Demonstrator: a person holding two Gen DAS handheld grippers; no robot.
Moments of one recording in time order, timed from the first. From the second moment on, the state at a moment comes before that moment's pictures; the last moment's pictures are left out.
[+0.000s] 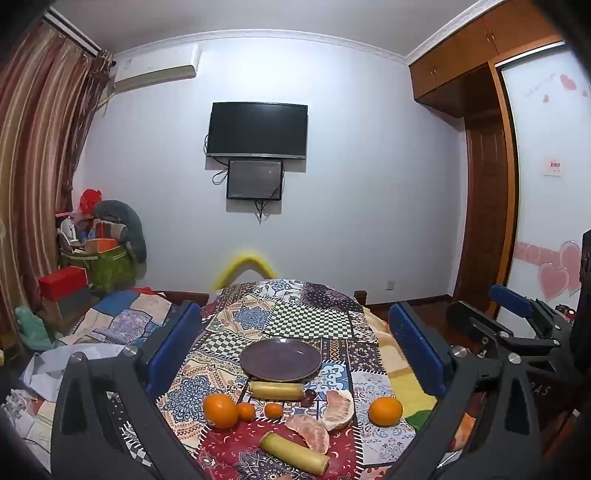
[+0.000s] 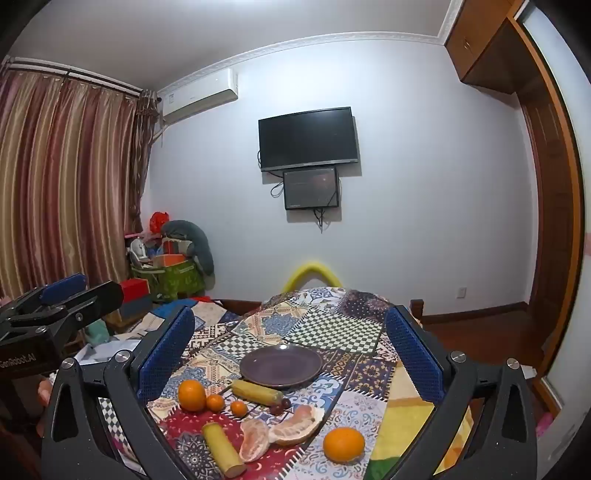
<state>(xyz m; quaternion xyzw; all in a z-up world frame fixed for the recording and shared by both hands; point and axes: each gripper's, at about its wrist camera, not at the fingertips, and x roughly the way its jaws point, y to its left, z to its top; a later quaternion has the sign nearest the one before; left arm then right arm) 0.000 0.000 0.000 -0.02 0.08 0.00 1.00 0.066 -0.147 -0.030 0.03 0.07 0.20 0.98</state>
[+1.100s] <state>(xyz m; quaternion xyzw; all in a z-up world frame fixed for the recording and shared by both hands) 0.008 0.008 -0.007 -0.04 0.09 -0.01 1.00 0.062 -0.148 -0.025 0.03 0.07 0.20 0.98</state>
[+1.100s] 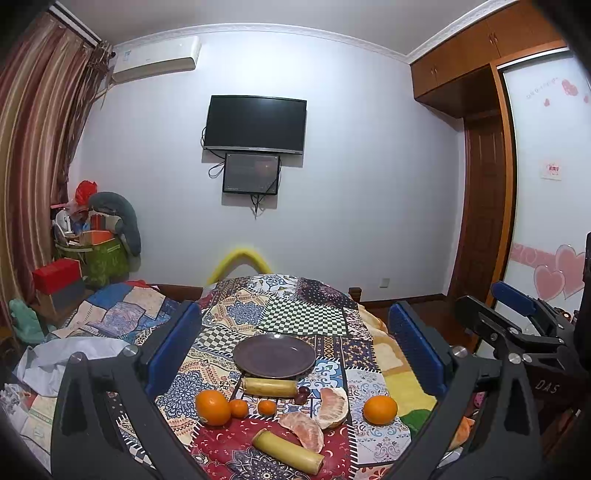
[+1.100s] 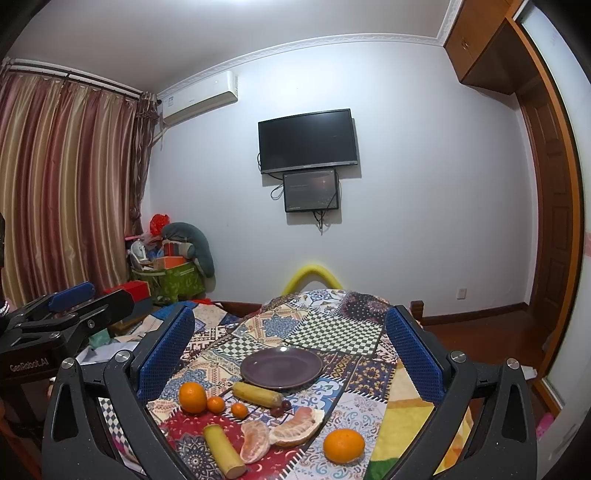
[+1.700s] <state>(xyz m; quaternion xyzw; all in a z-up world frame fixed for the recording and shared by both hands) 0.010 0.009 -0.010 -0.04 0.09 -0.01 0.99 0.063 -0.149 -0.025 0.03 0.07 0.20 0.98</state>
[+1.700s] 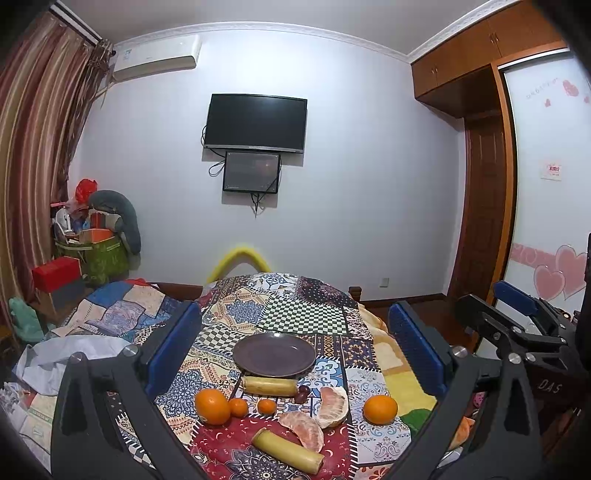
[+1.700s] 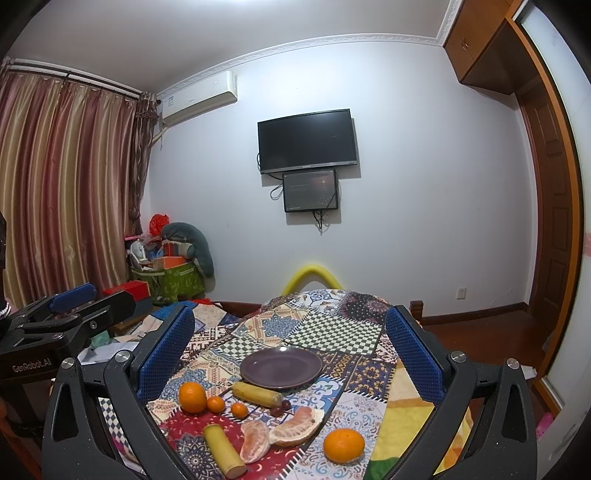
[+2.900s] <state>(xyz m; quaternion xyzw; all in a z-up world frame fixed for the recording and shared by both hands) 0.011 0.010 -0.010 -0.04 0.10 -0.01 0.99 0.067 -0.154 -0.030 0.03 0.08 0.19 0.98</state>
